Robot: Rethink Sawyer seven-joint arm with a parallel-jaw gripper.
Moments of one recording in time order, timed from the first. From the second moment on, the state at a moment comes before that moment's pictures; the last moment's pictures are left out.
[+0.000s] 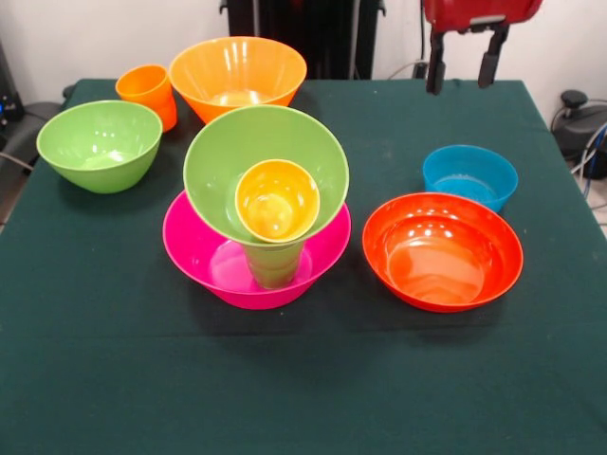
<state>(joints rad) -0.29 -0.82 0.40 1.73 -0.35 0.72 1.83</state>
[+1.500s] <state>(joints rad) -0.12 -0.78 0.37 1.80 -0.35 0.63 1.83</state>
